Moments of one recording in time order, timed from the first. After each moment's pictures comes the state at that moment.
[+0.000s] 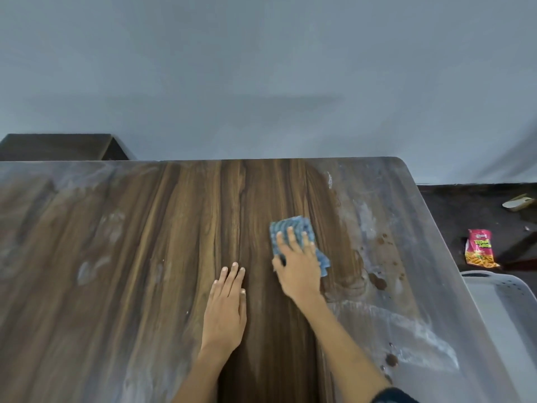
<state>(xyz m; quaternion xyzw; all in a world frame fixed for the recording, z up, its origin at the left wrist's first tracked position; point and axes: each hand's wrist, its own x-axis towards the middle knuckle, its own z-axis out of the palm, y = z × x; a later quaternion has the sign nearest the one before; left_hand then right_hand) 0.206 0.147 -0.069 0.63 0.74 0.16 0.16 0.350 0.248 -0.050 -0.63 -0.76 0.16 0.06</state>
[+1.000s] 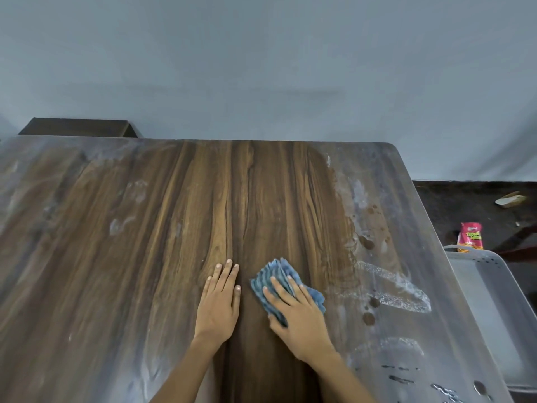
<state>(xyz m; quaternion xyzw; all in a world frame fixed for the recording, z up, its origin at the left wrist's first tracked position) 0.196 0.052 -0.067 0.63 0.74 0.14 0.16 0.389 0.068 -0.056 -0.50 -0.85 0.18 0.02</state>
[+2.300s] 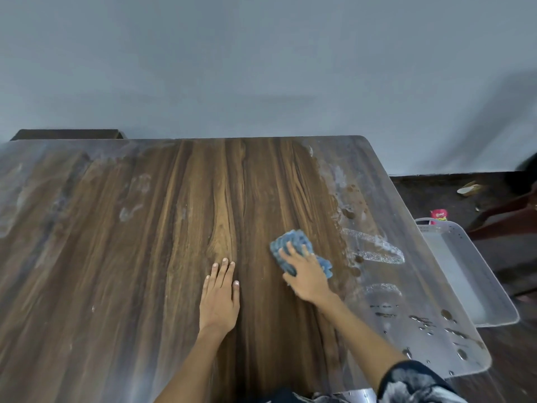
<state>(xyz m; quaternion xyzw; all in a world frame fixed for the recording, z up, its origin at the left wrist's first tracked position) 0.193 -0.014 -0.070 0.62 0.74 0.16 0.17 0.393 0.062 -0.040 -0.58 -0.79 0.22 0.02</state>
